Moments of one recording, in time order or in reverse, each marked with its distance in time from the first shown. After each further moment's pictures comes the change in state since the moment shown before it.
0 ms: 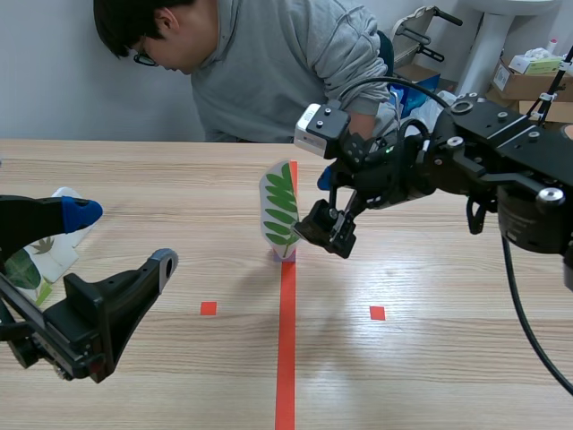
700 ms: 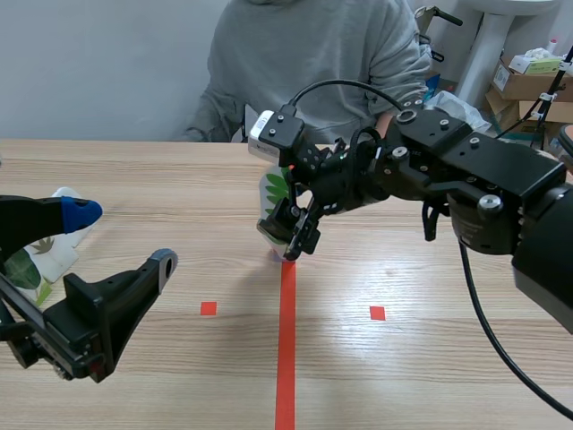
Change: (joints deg) left arm 0.0 0.0 0.0 0.0 0.0 0.0 0.0; right arm 1.7 -4.7 -5.6 -1.7 -3.0 -3.2 2.6
